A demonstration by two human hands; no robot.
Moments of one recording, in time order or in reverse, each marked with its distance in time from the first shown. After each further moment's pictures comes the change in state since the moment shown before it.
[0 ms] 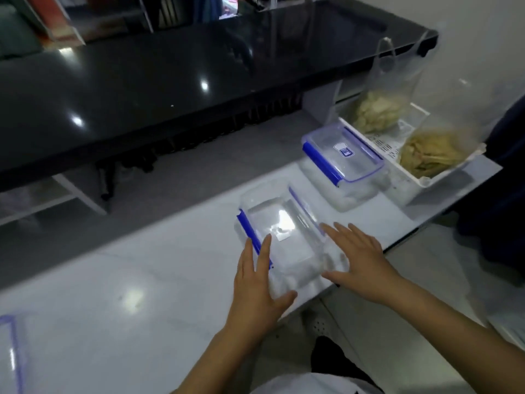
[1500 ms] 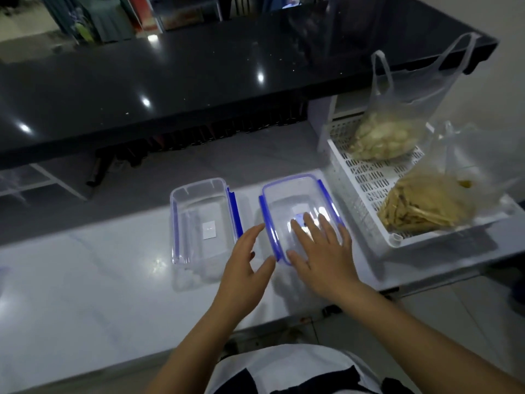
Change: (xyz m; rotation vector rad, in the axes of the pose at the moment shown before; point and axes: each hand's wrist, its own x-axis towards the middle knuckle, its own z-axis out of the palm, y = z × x) left_hand 0.109 0.131 0.112 -0.181 0.317 -0.266; right_hand 0.100 0.113 -0.059 -0.207 0.021 -0.228
